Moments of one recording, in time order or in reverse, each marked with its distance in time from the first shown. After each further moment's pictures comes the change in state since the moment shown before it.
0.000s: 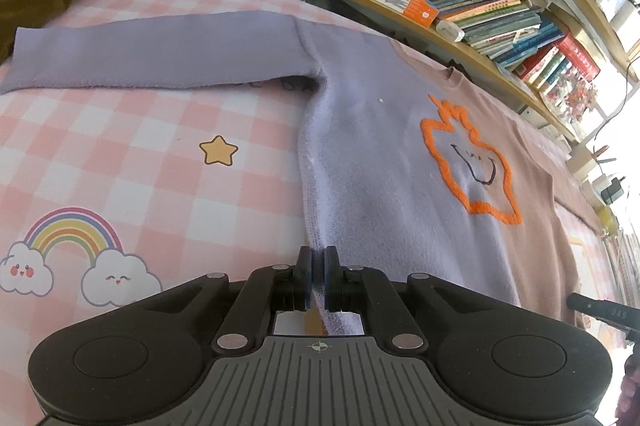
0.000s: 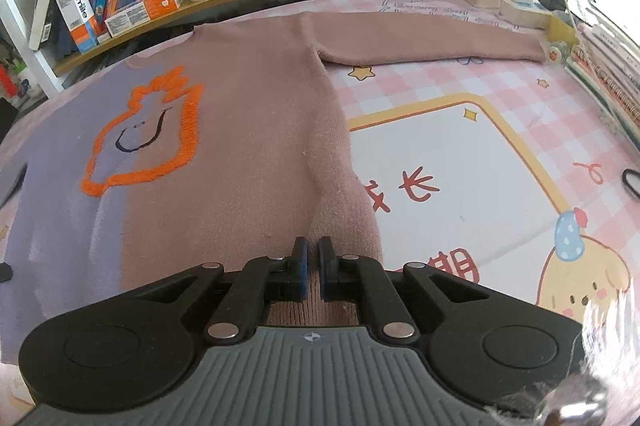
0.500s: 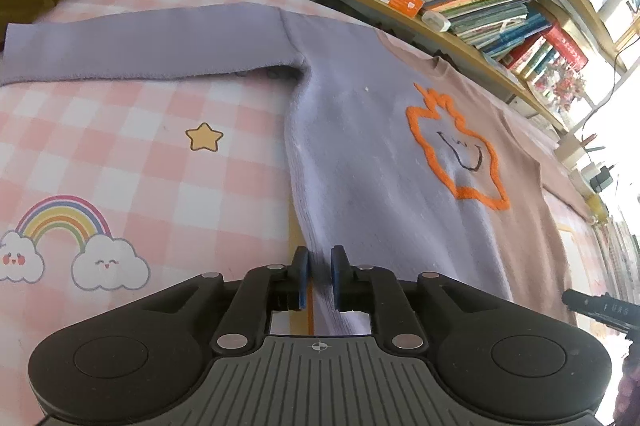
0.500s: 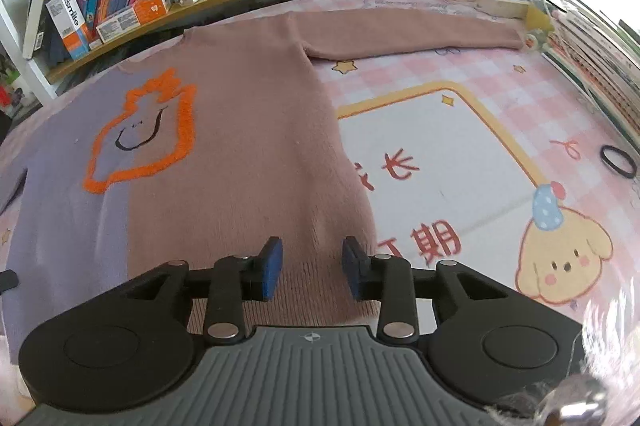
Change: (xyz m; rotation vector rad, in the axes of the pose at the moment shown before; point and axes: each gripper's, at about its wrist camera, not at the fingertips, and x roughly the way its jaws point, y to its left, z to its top) left arm -0.003 -0.005 -0.004 0.012 0.025 -0.031; right arm -0.019 -0.002 -0.012 0.059 0.009 -0.022
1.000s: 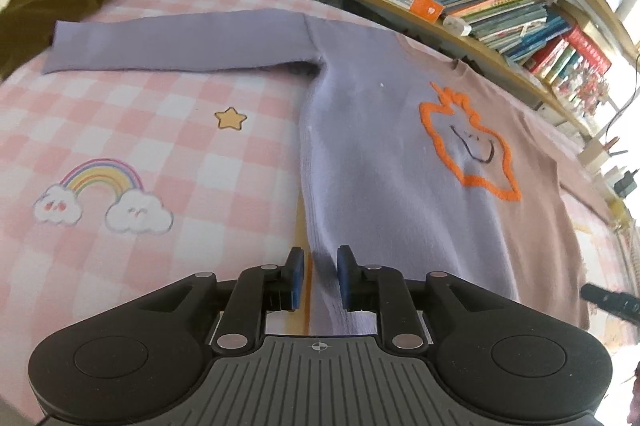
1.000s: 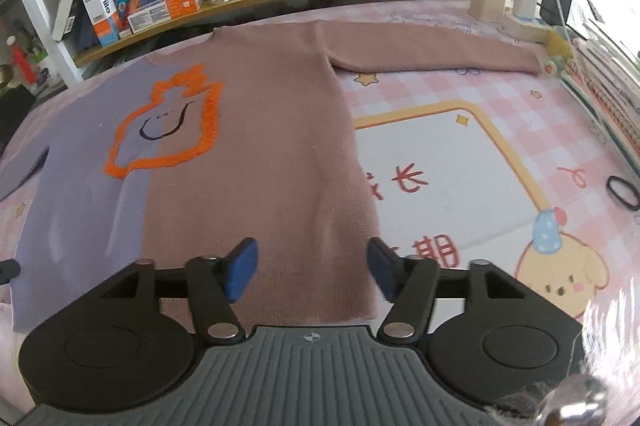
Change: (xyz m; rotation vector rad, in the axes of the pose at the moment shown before) left arm -0.027 -0.028 -0.028 -0.015 -0.039 0.135; right arm -0.012 -0.003 0.001 -0.098 -0.022 0.050
